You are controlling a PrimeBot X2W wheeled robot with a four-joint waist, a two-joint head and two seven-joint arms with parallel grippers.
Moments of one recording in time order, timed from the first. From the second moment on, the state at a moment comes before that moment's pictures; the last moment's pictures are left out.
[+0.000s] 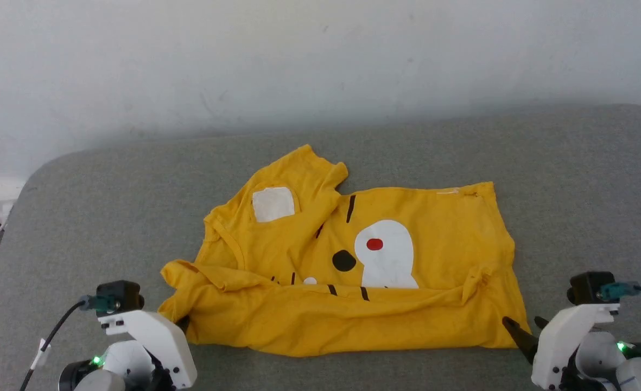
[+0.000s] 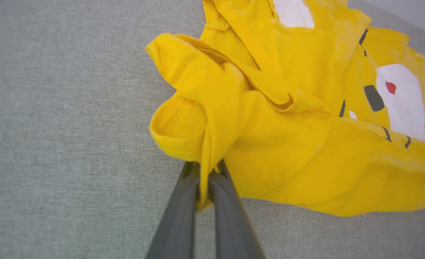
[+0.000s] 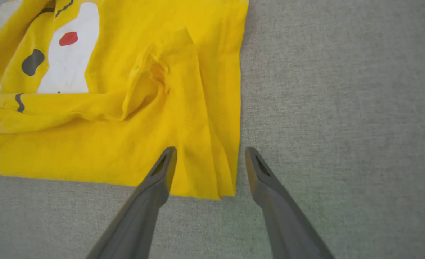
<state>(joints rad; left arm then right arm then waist) -0.10 0.34 -0.24 0.28 -0.66 0.11 0.39 -0.08 -0.26 0.07 0.37 0.49 0.13 0.41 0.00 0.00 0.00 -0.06</state>
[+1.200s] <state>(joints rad) 0.24 0.42 -0.19 0.00 -0.68 0.24 0.42 0.02 -0.37 0.23 0.28 0.58 0.13 0.45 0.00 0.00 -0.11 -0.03</state>
